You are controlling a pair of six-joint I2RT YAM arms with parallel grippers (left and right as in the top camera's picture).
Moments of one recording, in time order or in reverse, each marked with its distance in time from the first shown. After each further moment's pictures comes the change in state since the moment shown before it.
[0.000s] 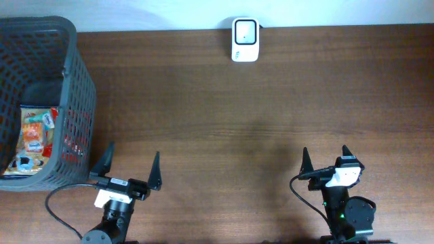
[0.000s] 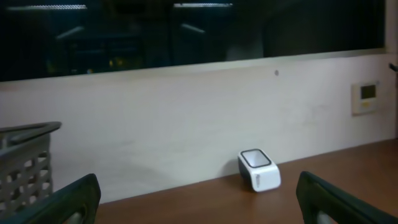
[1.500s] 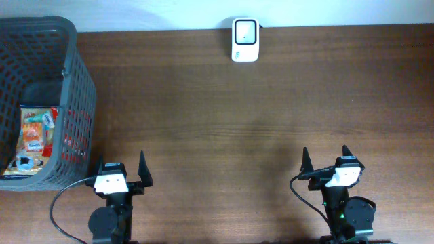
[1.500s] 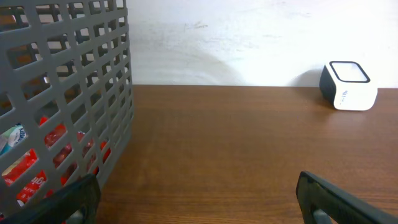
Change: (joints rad) left arm -0.001 0.000 -0.005 -0.414 -0.344 0.000; right arm 0.000 0.000 0.000 0.000 0.000 0.001
